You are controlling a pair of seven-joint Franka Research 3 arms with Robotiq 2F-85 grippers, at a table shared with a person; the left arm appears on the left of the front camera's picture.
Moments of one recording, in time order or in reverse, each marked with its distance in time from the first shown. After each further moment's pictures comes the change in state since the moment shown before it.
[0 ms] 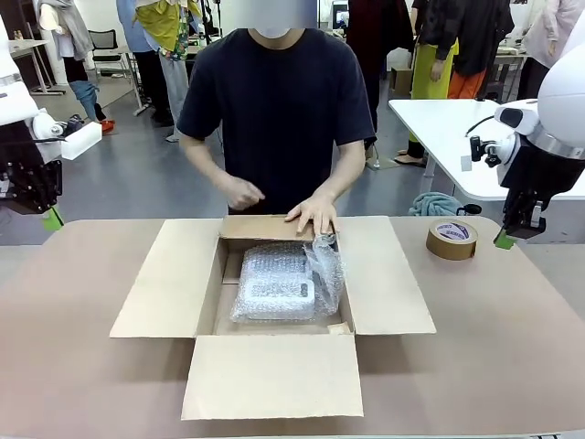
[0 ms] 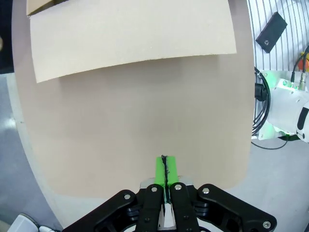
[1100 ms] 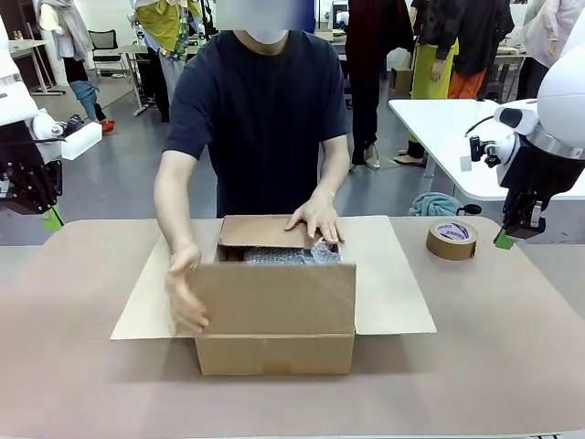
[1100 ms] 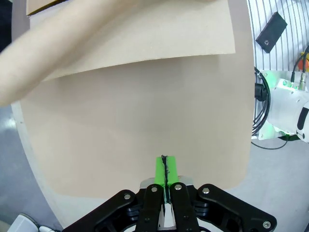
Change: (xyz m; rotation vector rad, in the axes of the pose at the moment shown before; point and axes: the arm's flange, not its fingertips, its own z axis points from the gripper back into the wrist) left arm 0.000 0.000 0.000 0.000 0.000 0.000; right arm 0.000 0.000 0.000 0.000 0.000 0.000
